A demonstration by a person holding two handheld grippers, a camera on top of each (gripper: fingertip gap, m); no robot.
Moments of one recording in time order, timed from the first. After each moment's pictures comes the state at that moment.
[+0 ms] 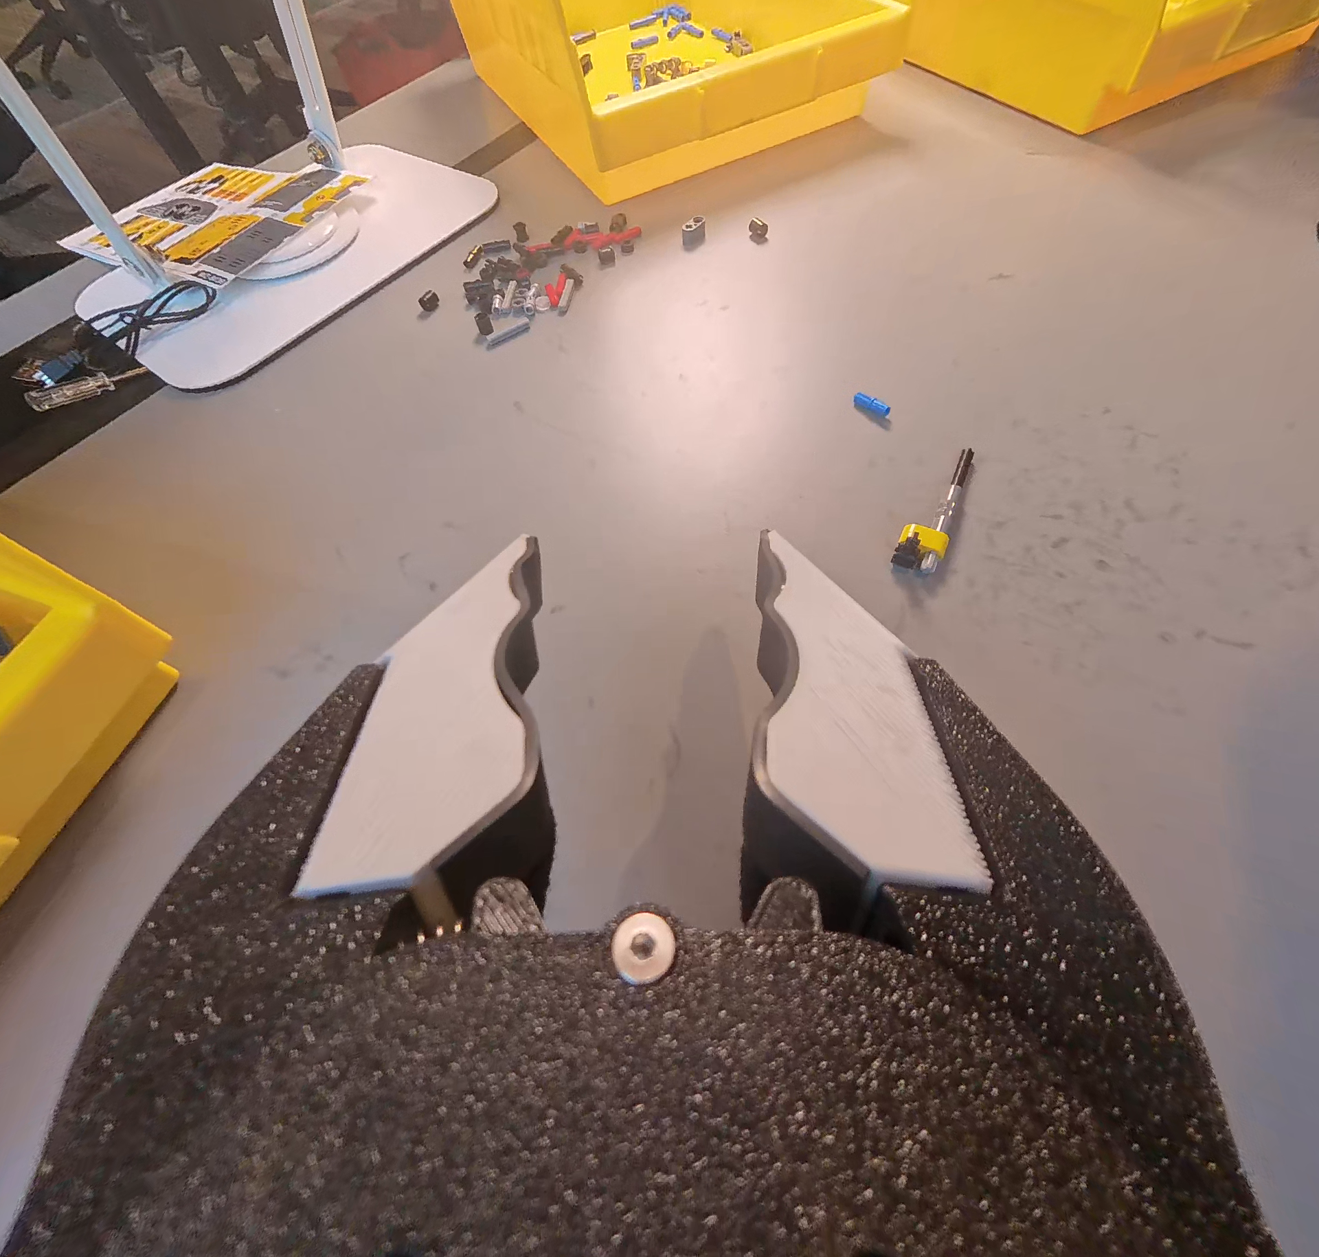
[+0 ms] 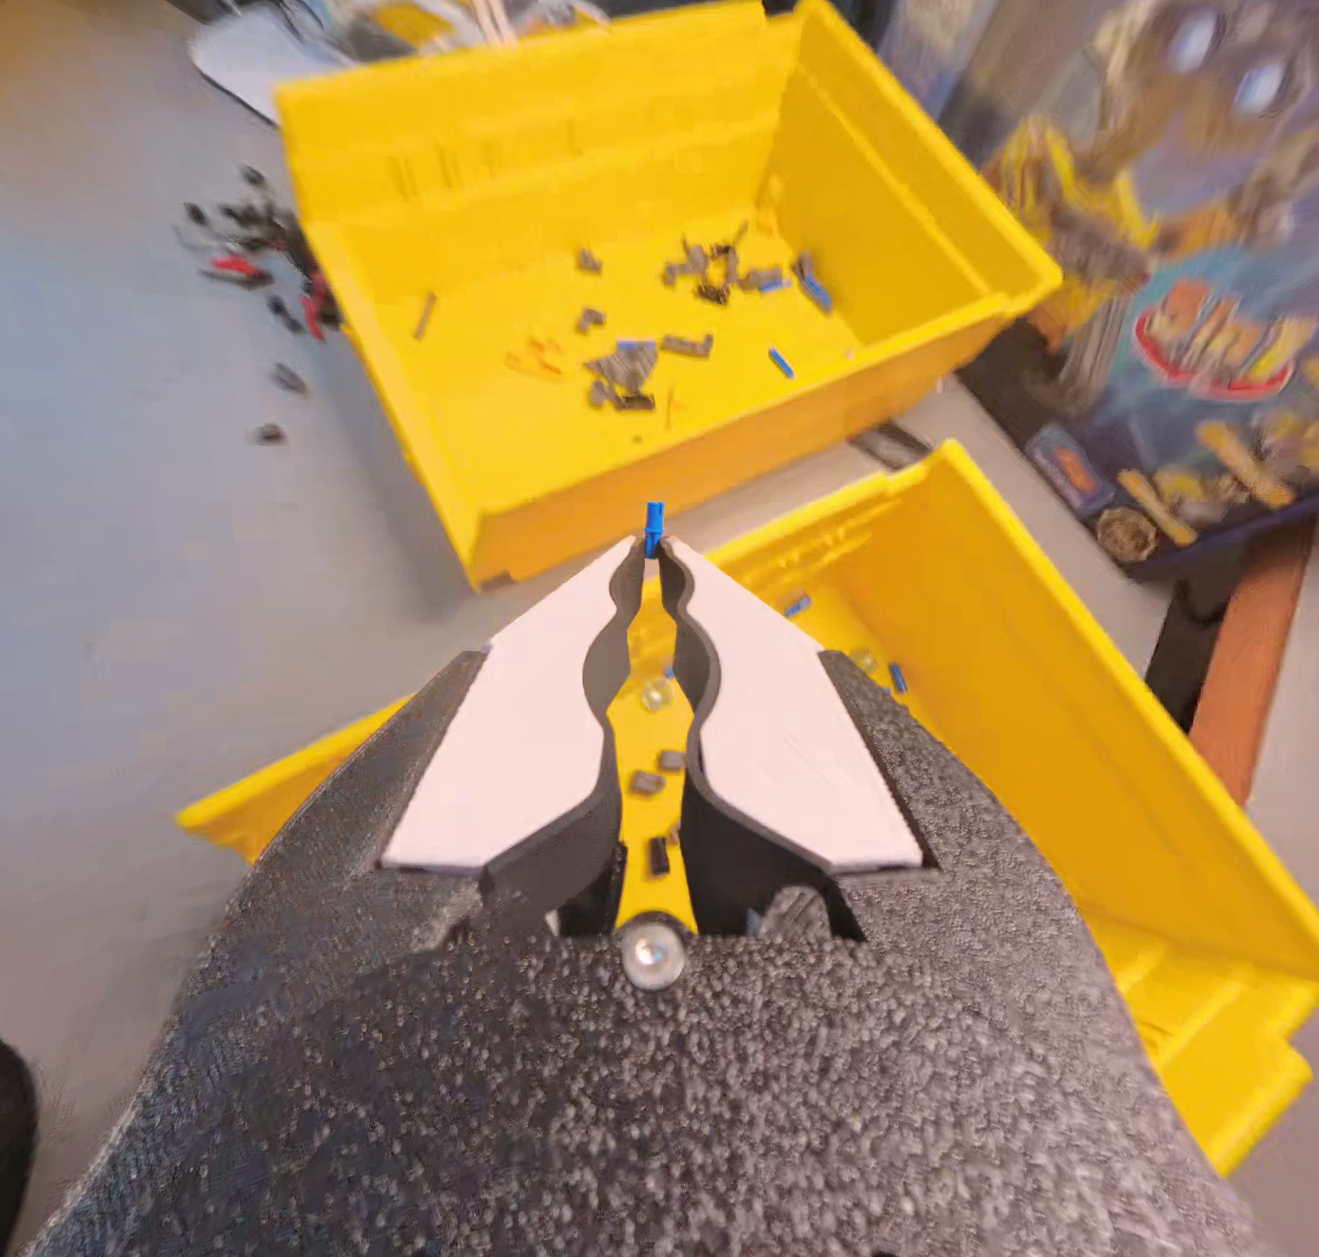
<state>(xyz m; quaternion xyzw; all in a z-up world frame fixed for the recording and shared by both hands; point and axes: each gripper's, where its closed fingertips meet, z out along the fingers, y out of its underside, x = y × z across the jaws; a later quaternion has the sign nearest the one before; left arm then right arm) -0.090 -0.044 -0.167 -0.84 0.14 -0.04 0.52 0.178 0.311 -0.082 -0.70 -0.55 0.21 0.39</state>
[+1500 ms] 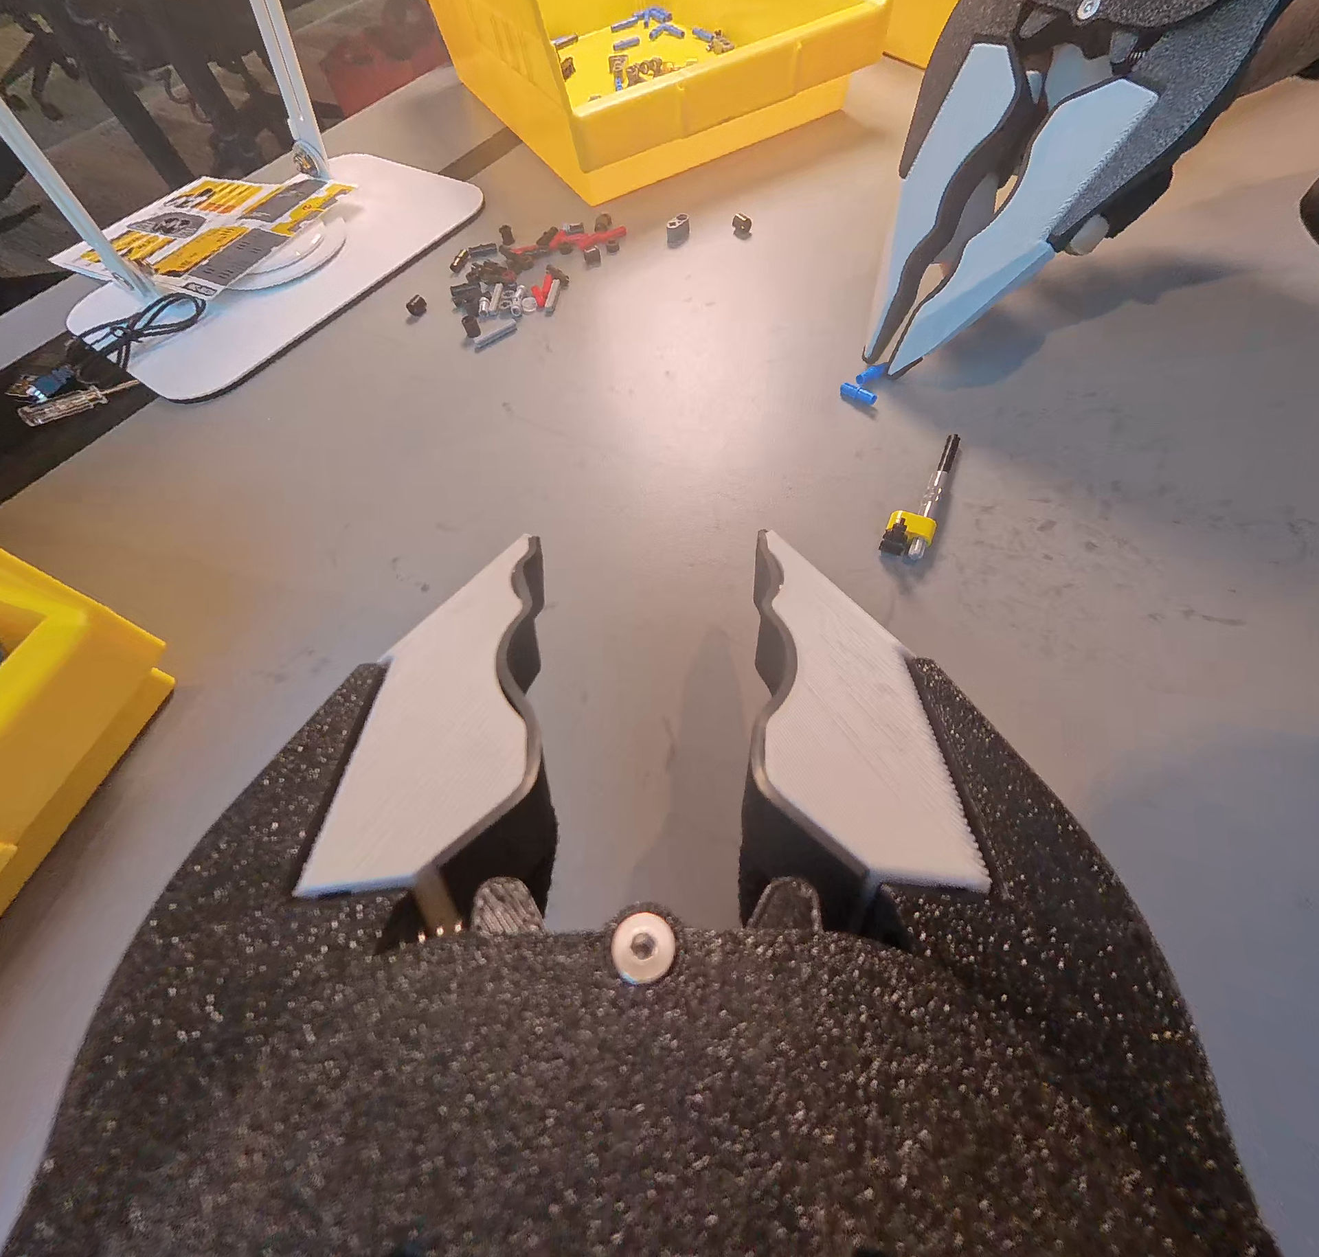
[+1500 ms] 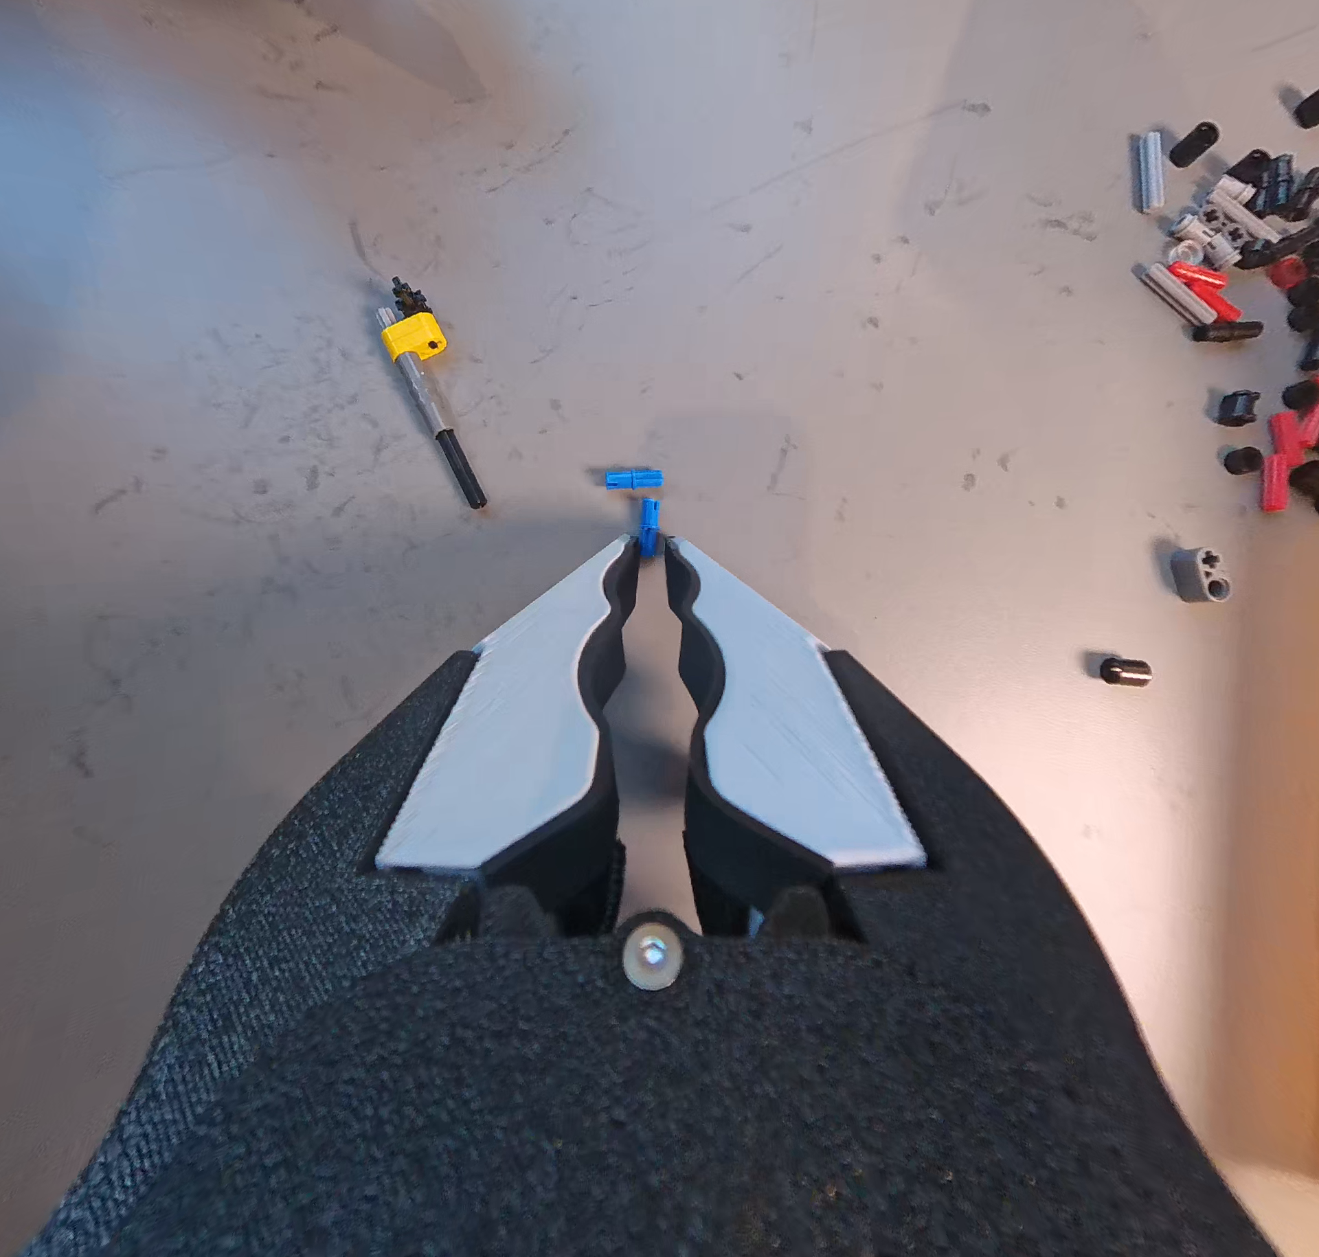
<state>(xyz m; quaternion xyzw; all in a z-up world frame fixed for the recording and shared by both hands) -0.087 -0.048 -0.168 -0.84 0.16 -0.03 0.53 0.028 0.032 -0.213 -0.54 -0.78 0.26 0.20</state>
